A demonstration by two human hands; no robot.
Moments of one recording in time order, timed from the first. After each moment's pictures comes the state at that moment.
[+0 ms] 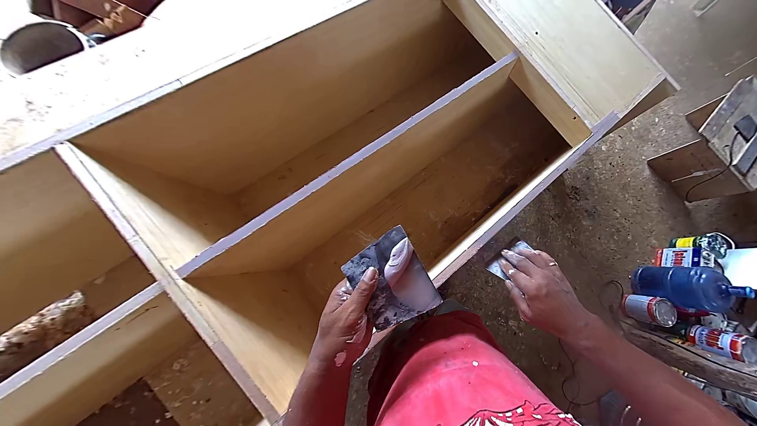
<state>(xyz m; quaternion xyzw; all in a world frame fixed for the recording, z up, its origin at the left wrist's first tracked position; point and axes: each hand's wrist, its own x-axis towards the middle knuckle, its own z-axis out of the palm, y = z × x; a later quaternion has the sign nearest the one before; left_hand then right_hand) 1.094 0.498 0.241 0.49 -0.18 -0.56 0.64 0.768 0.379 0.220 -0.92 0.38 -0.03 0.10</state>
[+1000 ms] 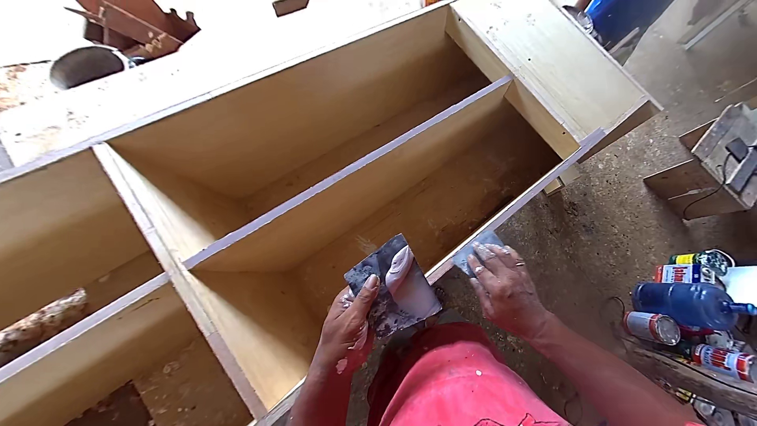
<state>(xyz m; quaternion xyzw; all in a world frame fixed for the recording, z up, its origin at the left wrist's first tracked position) 1.073 0.516 0.242 0.48 -0.18 -0.55 0.66 0.811 0.395 0.215 -0.92 0.37 -0.10 0.07</state>
